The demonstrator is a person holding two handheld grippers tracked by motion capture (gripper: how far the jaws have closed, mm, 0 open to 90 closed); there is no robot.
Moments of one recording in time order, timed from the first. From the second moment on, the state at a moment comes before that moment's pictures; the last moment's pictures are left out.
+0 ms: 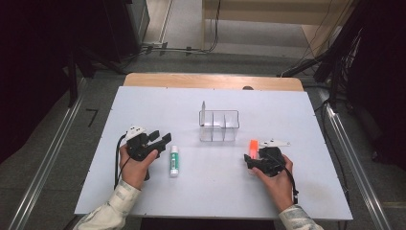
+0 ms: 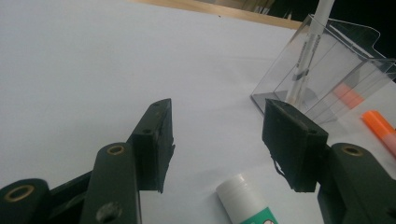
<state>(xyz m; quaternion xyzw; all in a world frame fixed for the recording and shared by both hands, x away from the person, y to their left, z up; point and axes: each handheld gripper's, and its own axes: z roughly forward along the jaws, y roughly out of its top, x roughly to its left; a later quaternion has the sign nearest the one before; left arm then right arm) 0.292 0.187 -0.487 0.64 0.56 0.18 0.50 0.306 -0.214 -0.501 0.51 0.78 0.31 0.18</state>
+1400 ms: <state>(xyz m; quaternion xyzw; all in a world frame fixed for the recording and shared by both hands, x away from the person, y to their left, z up) 0.290 0.184 -0.486 0.64 0.55 0.18 0.51 0.300 -0.222 -0.494 0.49 0.79 0.31 0.18</state>
